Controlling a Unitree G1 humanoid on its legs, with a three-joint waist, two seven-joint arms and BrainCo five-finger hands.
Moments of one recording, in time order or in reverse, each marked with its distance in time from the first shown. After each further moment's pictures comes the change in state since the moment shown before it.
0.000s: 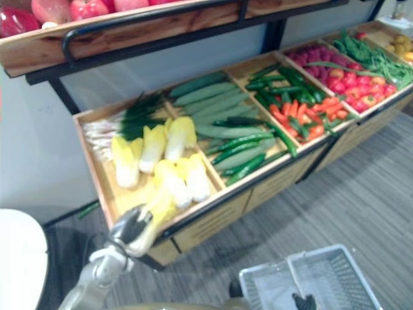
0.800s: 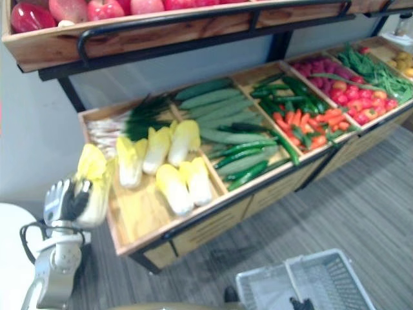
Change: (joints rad) left arm -0.027 0.003 0.264 -0.245 0.030 -0.003 0.228; right arm 0.012 -0.003 -0.026 -0.001 0.000 -0.003 0.040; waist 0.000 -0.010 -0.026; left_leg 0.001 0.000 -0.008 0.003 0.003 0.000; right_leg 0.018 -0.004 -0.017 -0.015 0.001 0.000
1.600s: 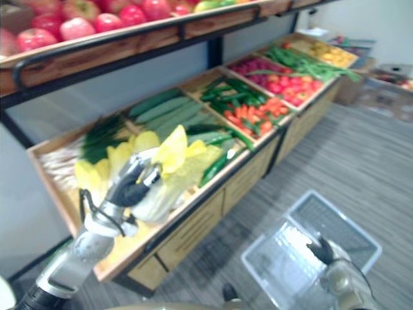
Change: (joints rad) left arm -0.235 0.265 -0.585 -0.175 -0.473 -0.279 -0.109; right arm -0.132 -0.370 0.359 -0.405 -0.002 -0.036 0.046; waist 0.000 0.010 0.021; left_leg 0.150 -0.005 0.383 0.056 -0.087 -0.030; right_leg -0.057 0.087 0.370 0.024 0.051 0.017
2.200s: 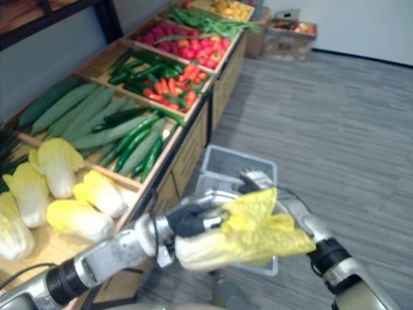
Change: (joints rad) left arm -0.299 0.046 -0.502 0.074 -0.266 0.001 -0.235; right arm -0.379 -0.099 0.460 -0.402 0.012 -0.034 0.087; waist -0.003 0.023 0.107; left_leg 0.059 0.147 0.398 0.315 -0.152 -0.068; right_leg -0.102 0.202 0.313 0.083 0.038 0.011
